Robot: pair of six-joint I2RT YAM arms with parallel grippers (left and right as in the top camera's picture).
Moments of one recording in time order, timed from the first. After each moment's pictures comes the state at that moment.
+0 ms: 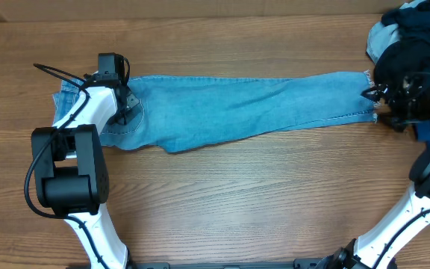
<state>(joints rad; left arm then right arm) 0.04 2.08 1.38 -0.52 -0.21 -0.62 -0.55 2.24 1.64 -0.85 -0.66 0.09</state>
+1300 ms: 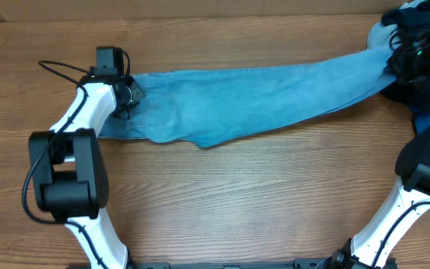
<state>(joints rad) 0.03 2.03 1.42 -0.54 -0.02 -0.59 -0.43 2.25 2.18 -1.18 -0.30 0.34</state>
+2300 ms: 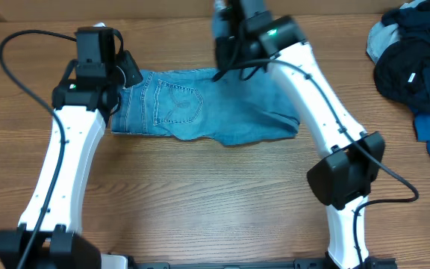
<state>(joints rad) -0.06 1.57 1.43 -0.63 -0.09 -0.45 0.49 2.19 2.26 -1.05 -0.15 0.32</state>
